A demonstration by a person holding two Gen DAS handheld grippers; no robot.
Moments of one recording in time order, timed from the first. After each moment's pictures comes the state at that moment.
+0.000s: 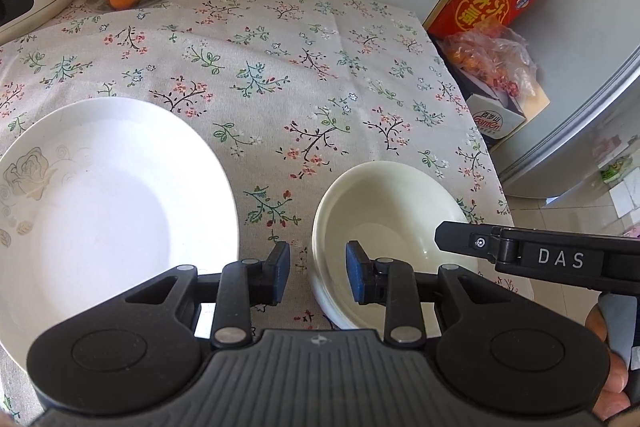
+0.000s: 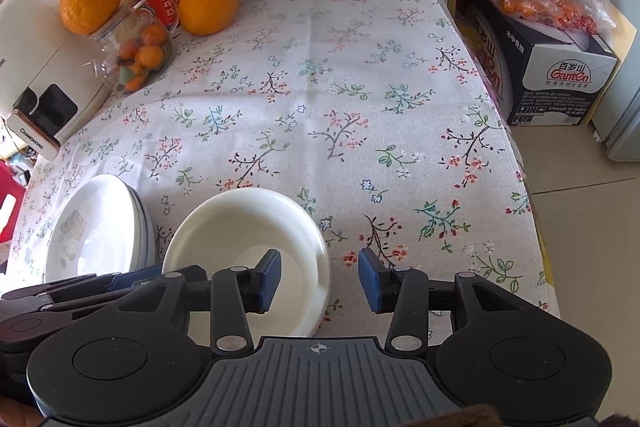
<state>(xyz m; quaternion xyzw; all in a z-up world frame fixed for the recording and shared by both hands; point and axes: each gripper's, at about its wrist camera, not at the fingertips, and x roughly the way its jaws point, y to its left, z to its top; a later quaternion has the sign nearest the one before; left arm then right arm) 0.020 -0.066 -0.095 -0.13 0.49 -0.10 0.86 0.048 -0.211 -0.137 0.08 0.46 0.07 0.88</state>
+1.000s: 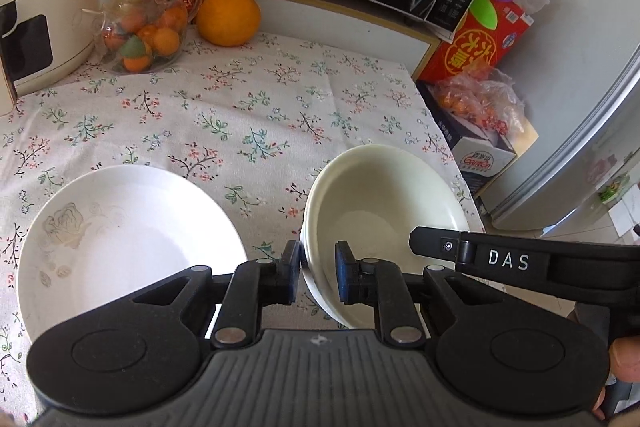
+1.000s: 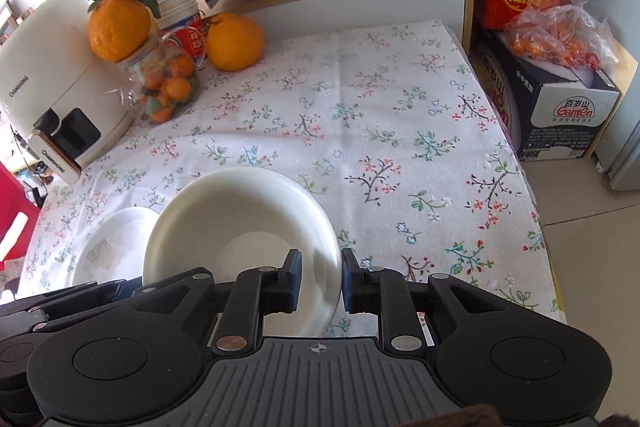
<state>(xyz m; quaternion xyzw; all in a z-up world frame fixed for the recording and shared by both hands) 0.009 -0.053 -0.054 -0.13 0.43 -0.09 0.89 0.044 -0.176 -0.102 0.08 0.40 0.08 0.91</state>
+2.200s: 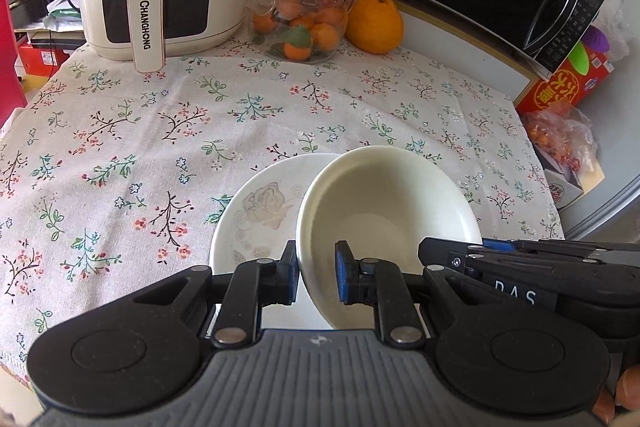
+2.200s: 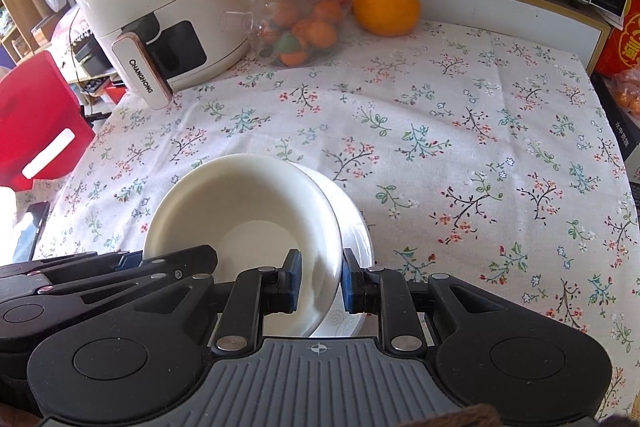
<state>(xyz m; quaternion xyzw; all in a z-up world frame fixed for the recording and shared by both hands) -0.021 0.050 -0.065 -0.16 0.44 0.02 0.88 0.046 -0.032 -0.117 -0.02 0.43 0.16 0.89</state>
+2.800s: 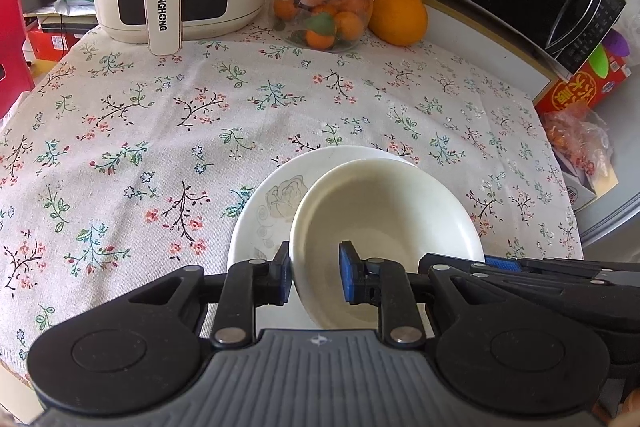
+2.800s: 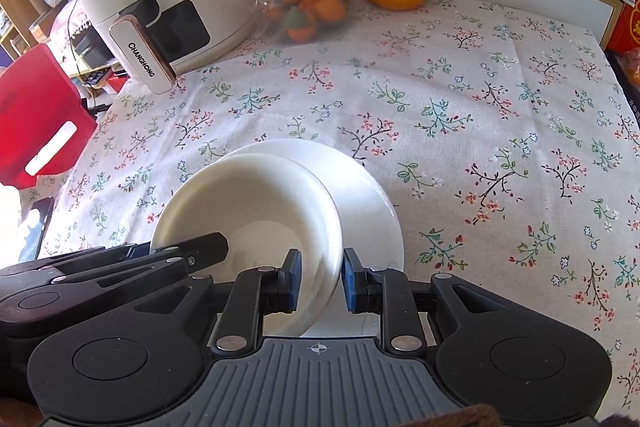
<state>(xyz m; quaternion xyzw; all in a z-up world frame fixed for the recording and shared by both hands) -0.016 0.059 -0.076 -0.17 0.46 0.03 0.87 0.052 -0.024 -0.128 0.00 0.45 0.16 0.88</state>
